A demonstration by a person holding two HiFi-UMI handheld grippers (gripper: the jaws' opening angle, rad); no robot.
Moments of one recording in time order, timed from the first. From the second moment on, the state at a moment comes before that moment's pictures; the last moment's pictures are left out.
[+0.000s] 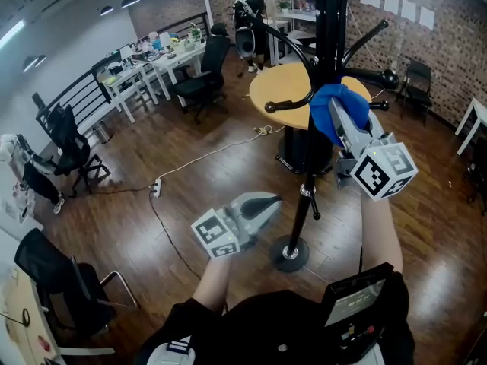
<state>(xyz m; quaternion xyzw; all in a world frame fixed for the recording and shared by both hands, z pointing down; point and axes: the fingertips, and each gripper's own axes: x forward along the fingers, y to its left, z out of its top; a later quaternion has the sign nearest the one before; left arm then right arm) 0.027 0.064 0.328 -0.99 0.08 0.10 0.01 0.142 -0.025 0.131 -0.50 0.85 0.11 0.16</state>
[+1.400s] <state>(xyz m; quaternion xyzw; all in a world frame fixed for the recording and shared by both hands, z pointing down) 0.048 0.073 0.334 -0.99 0.05 0.09 0.00 0.137 -0.004 0.466 -0.44 0.85 -0.27 -0.11</state>
